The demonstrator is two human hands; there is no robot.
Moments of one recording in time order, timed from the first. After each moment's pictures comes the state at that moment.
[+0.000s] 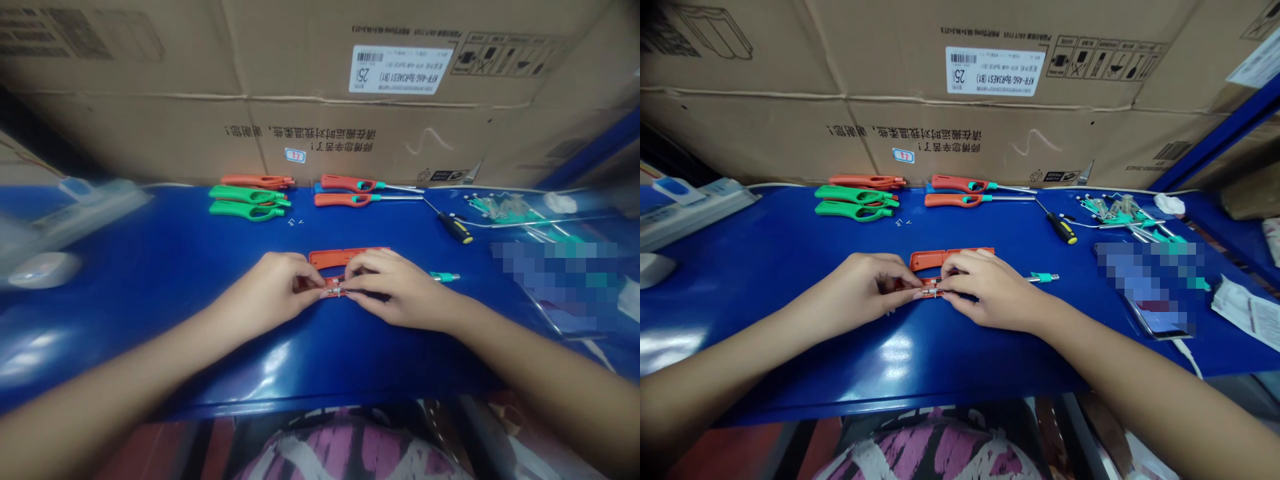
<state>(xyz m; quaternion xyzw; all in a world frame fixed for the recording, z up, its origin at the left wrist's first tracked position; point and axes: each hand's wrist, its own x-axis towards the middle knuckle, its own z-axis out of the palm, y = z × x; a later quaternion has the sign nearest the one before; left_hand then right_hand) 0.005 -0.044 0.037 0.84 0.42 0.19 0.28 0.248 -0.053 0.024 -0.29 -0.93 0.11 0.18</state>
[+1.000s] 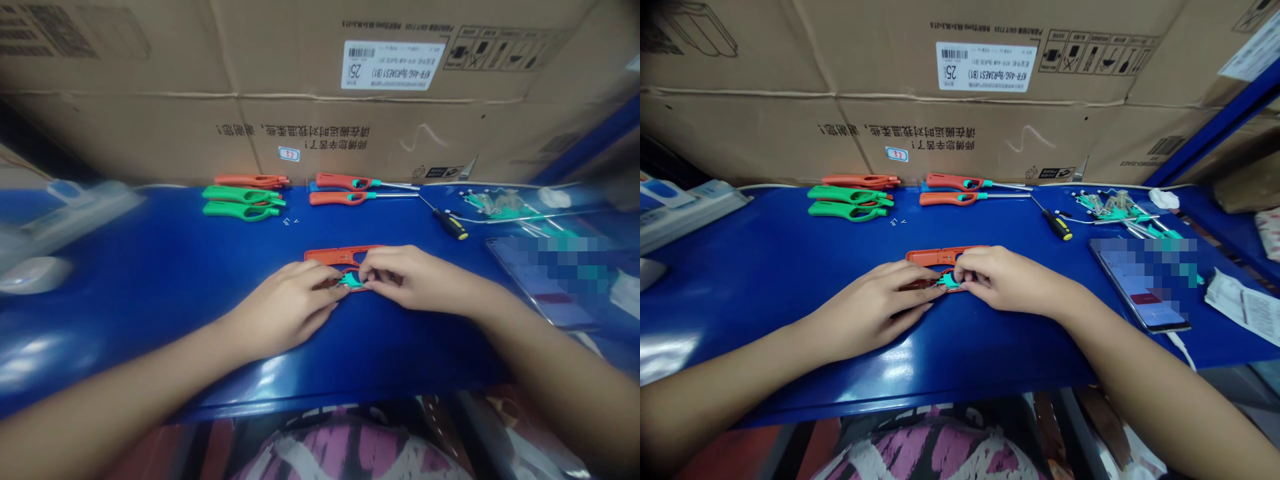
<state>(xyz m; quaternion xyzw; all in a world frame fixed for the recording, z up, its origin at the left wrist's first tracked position) 0.013 -0.055 0.024 0.95 0.26 0.13 0.09 0.268 -0.045 0.042 -0.36 -0.89 0.24 0.15</state>
